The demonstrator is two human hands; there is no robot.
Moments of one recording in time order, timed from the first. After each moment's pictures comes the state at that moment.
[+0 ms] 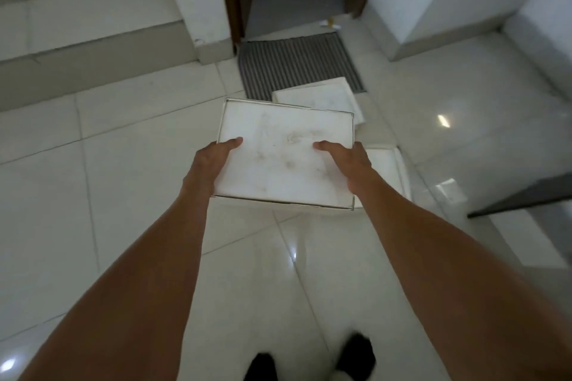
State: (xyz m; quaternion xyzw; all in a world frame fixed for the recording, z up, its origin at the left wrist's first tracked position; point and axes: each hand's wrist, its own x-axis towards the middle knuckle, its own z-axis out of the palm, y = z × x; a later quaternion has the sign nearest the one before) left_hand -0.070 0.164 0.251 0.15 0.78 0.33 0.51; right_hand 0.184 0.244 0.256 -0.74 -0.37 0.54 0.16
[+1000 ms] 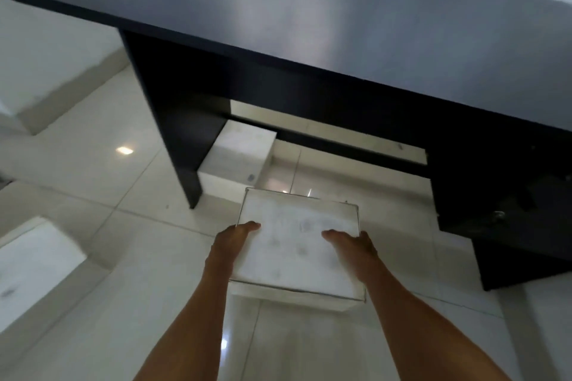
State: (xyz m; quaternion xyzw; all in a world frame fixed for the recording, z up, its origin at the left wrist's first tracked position) left_hand 0.716 0.060 0.173 0.46 0.58 0.05 0.67; right_hand 0.914 -0.104 0.180 -0.86 0.01 0.36 0.36
